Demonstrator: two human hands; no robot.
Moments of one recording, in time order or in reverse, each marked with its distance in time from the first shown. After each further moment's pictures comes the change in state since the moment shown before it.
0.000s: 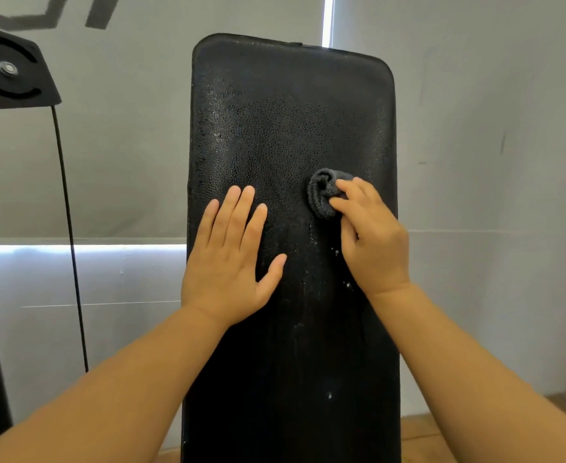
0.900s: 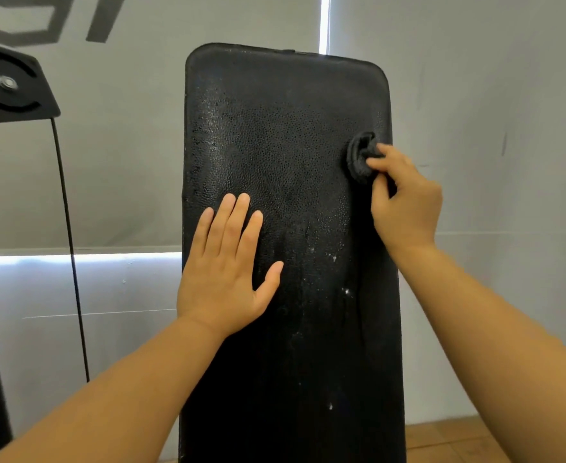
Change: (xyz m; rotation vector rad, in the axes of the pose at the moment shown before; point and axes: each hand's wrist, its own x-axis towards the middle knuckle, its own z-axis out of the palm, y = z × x) left_hand 0.001 0.002 0.000 0.010 -0.003 -0.004; right_hand 0.039 0.044 -0.005 0.082 0.068 0.303
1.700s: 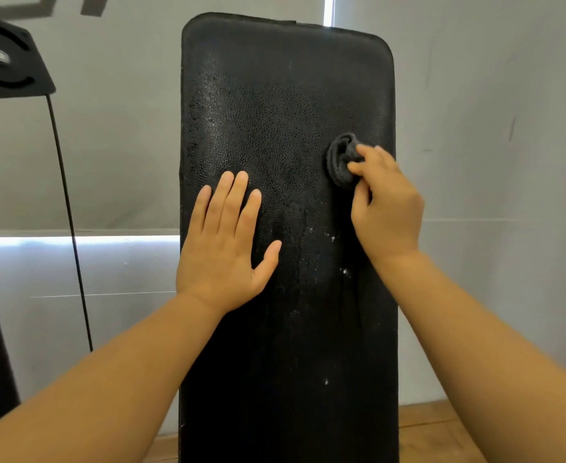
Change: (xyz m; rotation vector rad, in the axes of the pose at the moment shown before) left_hand 0.001 0.002 0.001 0.010 0.017 0.006; right_hand -0.031 -0.022 0.001 -0.104 -0.017 -0.138
